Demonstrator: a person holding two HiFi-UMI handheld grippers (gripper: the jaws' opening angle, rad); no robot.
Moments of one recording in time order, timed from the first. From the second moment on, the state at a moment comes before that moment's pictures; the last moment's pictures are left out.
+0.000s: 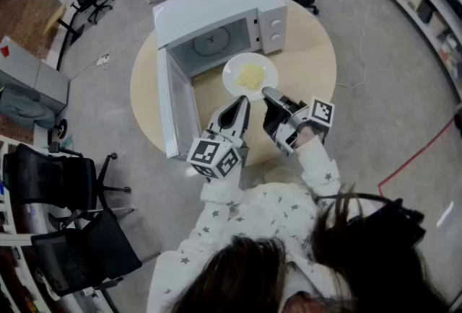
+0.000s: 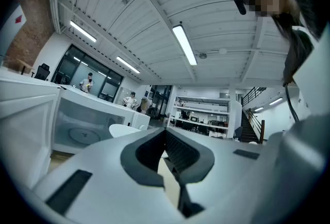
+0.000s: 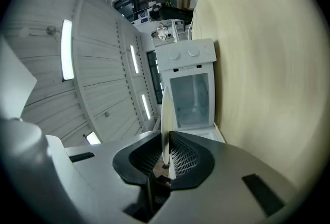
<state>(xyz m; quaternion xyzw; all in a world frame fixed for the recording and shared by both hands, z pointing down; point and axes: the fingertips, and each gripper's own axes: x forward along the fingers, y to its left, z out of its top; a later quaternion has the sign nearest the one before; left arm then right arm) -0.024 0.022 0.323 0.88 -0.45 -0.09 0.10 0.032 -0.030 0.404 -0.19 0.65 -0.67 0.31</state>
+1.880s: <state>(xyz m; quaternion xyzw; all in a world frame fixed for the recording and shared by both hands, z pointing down) -0.145 -0.209 0.444 0.80 -0.57 -0.06 0.17 -0.105 -0.273 0.515 -0.26 0.61 -0.74 0.16</state>
